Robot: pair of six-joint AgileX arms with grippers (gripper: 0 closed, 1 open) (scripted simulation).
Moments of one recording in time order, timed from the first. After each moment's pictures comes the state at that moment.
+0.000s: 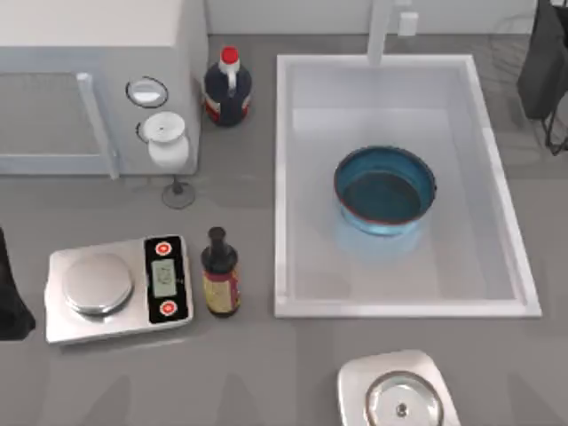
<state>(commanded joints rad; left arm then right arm) 0.00 0.00 0.00 0.00 0.00 0.00 0.00 0.00 0.00 0.00 0.00 0.00</state>
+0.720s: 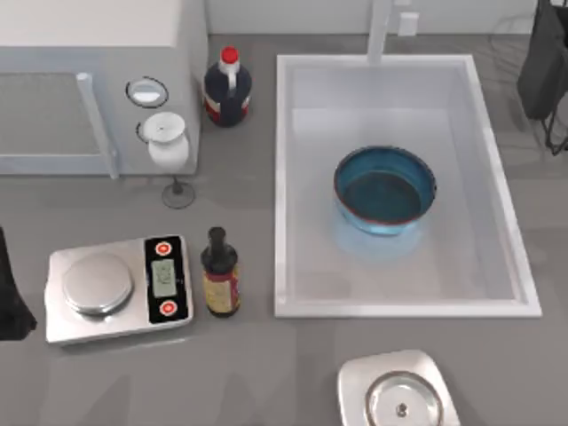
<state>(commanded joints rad) 0.00 0.00 0.00 0.00 0.00 0.00 0.08 0.52 0.50 -0.23 0.04 0.07</state>
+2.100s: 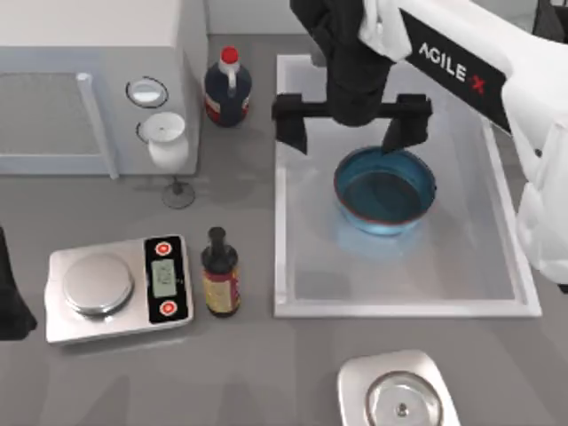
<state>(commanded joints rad) 0.00 0.00 0.00 0.00 0.00 0.00 0.51 2.64 2.49 -1.24 0.11 0.53</state>
